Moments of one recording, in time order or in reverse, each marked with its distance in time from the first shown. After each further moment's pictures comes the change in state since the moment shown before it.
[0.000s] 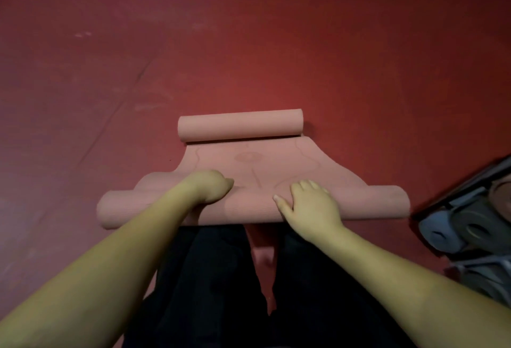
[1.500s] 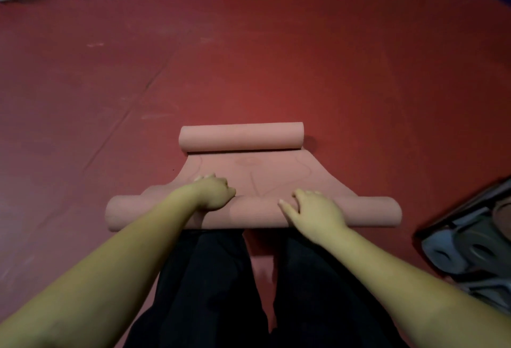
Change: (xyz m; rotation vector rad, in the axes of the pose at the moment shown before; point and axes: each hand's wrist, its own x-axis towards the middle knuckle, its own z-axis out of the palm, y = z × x) left_hand 0.018 -0.016 -0.005 0.099 -0.051 0.063; right_hand 0.022 0.010 -0.008 0.031 -0.160 0.022
